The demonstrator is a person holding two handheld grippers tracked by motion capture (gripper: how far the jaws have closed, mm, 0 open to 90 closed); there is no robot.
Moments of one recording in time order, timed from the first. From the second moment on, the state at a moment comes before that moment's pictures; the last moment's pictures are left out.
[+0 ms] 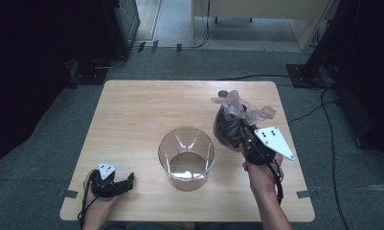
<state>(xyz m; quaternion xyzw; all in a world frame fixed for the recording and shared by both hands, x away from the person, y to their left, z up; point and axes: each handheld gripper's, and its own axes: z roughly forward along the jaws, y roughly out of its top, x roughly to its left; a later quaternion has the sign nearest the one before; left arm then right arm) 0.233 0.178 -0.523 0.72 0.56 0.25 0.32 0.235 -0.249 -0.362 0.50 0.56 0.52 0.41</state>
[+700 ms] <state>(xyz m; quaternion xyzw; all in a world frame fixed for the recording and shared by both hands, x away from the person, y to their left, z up) 0.233 0.178 -0.523 0.72 0.56 0.25 0.32 0.277 -0.231 -0.437 0.50 0.60 0.55 0.30</state>
